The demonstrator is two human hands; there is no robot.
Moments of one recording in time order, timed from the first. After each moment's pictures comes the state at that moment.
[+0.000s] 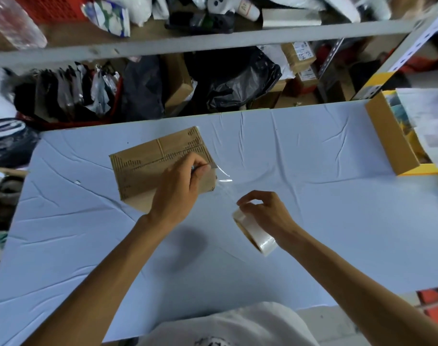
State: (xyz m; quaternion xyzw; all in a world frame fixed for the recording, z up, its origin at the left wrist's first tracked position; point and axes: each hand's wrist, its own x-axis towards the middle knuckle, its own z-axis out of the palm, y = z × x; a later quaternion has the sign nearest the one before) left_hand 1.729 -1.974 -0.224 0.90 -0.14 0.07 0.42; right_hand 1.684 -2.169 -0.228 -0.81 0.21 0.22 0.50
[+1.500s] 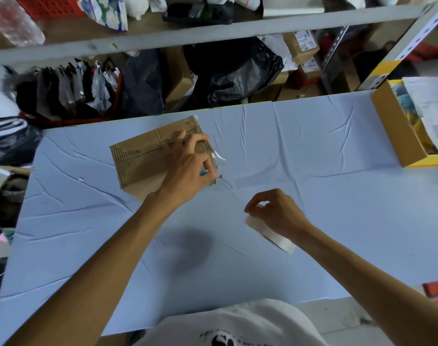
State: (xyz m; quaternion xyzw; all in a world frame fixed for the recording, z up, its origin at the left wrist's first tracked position) left_hand 1.757 -1.983 -0.218 0.96 -0.16 -0.04 0.24; right_hand 1.679 -2.184 -0.226 -0.89 0.12 0.25 0.36
